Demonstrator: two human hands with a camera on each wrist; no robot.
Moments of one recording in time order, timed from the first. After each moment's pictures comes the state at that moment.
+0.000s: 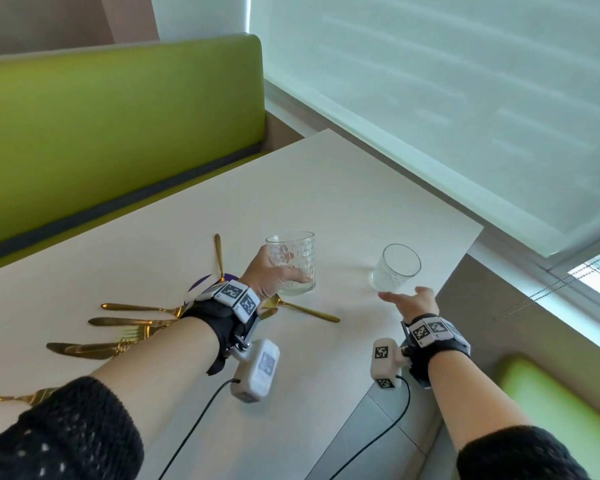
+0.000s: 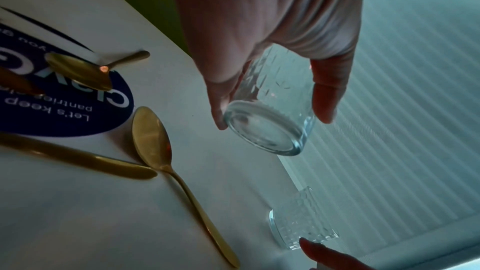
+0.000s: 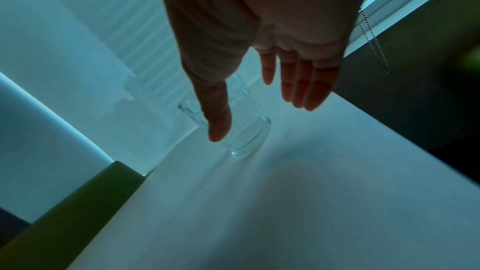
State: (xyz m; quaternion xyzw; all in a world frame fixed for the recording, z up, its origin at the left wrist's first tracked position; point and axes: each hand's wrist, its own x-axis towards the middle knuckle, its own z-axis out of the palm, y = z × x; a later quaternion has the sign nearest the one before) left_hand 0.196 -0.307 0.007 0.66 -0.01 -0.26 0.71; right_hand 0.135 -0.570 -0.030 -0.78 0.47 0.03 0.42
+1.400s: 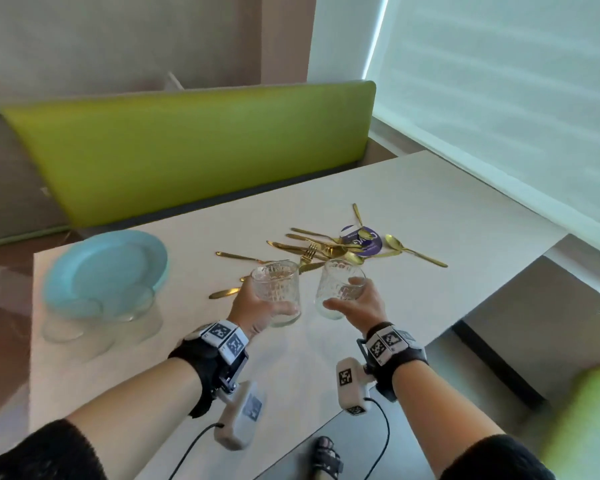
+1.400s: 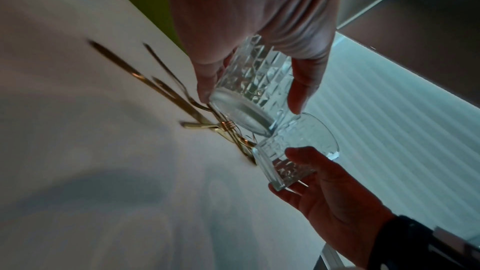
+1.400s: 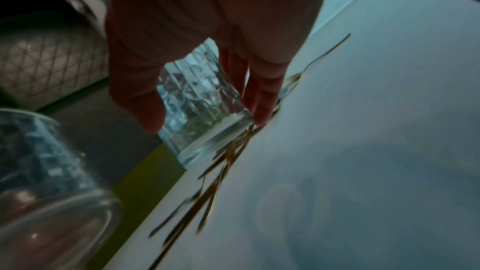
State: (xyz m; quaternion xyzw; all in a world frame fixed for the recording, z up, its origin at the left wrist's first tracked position) left_hand -0.085 0.015 -0.014 0.72 0.13 -0.09 0.68; right_hand -0.075 -0.190 0.002 -0.85 0.17 0.07 0.50
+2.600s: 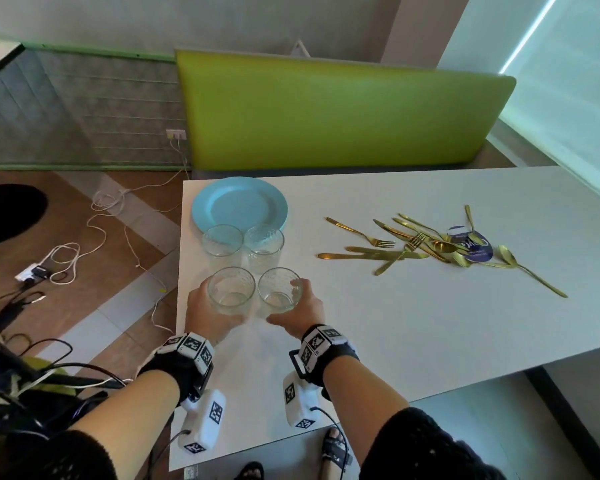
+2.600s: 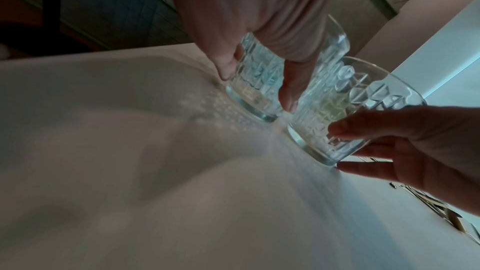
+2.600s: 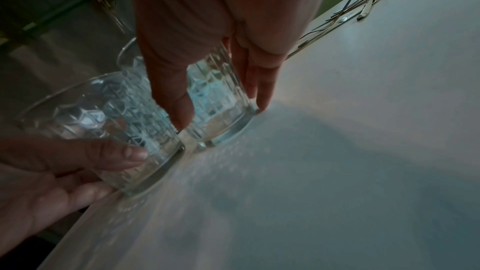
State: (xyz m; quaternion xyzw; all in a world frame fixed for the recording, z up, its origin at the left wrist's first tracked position) left_hand -0.240 0.215 -0.072 0.80 0.33 0.10 0.50; right_hand -0.168 0.060 -0.055 -0.89 -0.05 0.22 0.39
